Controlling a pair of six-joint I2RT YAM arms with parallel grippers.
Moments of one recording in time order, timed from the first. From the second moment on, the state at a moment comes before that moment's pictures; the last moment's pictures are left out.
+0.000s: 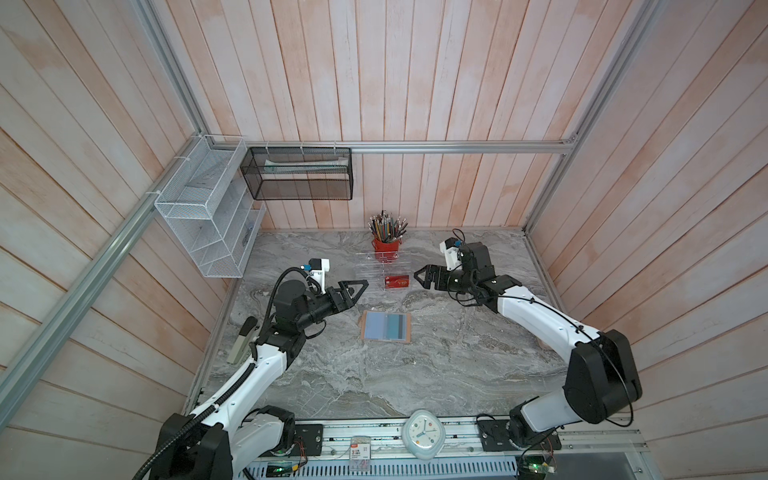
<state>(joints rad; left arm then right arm) -0.30 1.07 0.61 0.26 0.61 -0.83 0.43 1.47 1.06 -0.24 -0.30 0.48</state>
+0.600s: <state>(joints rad) -0.49 1.24 0.61 0.02 0.45 -0.79 0.47 1.33 0.77 -0.10 -0.52 0.59</state>
